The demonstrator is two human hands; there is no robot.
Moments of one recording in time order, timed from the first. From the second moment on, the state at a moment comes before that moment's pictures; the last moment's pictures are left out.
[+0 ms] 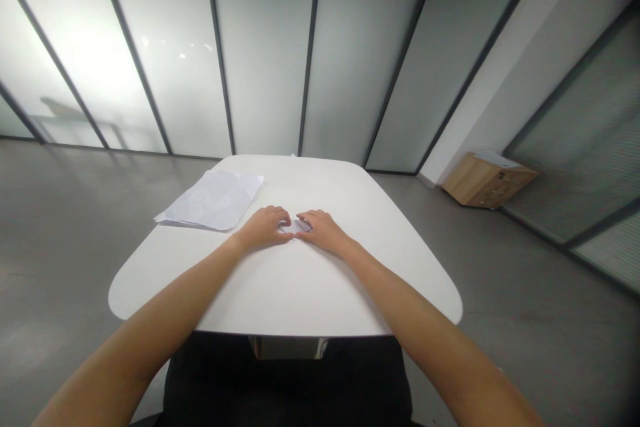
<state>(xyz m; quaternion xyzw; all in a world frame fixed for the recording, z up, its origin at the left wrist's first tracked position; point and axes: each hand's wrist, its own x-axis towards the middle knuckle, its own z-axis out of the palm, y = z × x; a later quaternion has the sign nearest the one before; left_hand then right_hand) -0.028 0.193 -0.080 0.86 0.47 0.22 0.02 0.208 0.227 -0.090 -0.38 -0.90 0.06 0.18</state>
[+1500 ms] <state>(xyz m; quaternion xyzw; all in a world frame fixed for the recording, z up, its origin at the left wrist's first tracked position) -0.024 0.203 -0.090 0.73 0.44 0.43 0.30 0.202 0.223 -0.089 -0.34 -0.69 0.50 0.39</state>
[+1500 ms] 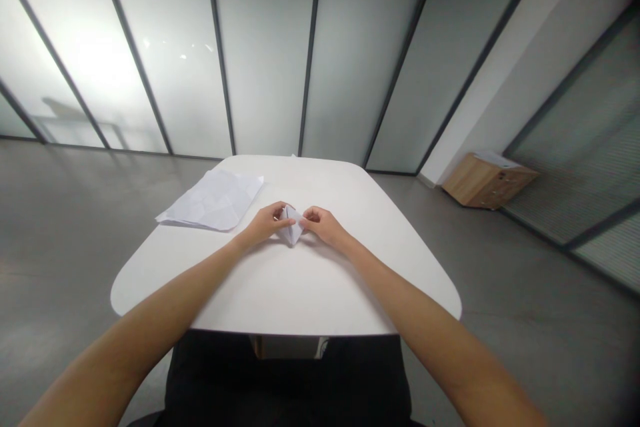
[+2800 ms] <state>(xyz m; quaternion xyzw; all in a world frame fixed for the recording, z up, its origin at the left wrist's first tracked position) -0.036 0.199 -0.084 0.82 0.49 0.27 0.12 0.216 0.229 -0.093 -0.35 -0.90 0.09 0.25</state>
